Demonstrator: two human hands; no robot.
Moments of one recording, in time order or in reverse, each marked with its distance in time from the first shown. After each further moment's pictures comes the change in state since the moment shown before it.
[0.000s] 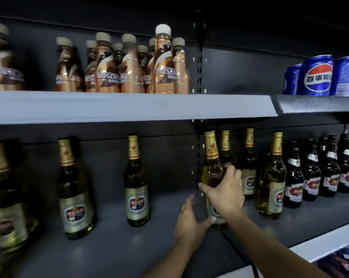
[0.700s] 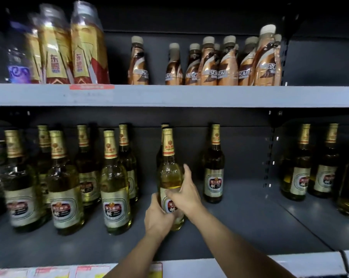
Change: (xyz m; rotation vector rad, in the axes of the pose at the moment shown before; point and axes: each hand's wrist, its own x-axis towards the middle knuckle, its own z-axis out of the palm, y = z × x) left_hand -0.117 -0.115 -0.249 0.037 0.427 -0.273; right_hand -0.184 -0.209 0.120 0.400 -0.706 -0.079
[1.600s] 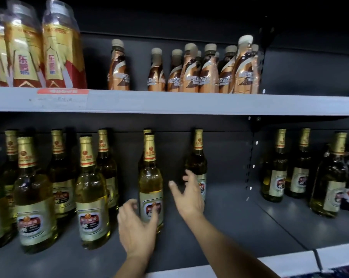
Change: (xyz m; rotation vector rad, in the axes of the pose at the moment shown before) left_hand -0.011 0.000 0.011 0.066 0.455 0.234; right_hand 0.011 0.029 -0.036 -0.147 0.331 -0.061
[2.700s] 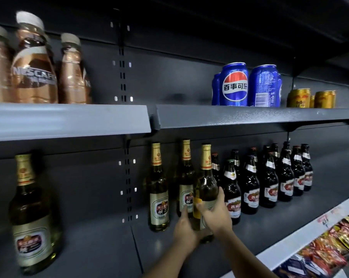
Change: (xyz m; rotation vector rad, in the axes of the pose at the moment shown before) left_hand -0.183 0.298 0.367 -0.243 -1.096 0.020; right_hand 0.126 0.321 -0.333 -0.072 0.245 0.321
